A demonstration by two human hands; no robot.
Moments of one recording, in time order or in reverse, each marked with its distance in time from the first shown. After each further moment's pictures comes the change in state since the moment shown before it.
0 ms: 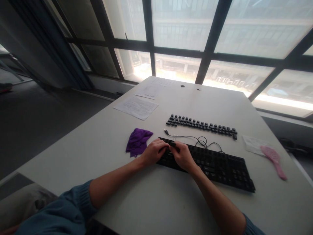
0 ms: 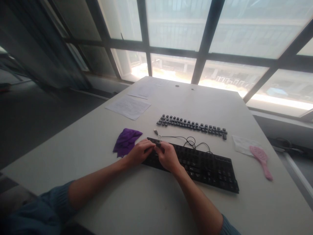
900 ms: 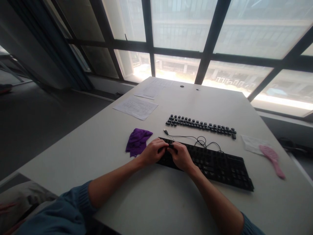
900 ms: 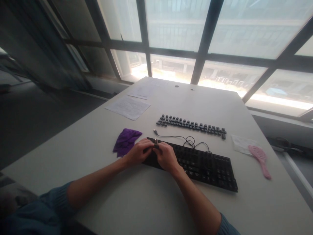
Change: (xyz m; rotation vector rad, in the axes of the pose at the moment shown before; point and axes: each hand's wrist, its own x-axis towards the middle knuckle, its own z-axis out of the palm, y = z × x) left_hand 0.002 0.008 -0.007 -0.021 -0.042 0.014; right_hand -0.005 0.006 0.003 -0.104 -0.029 -0.065
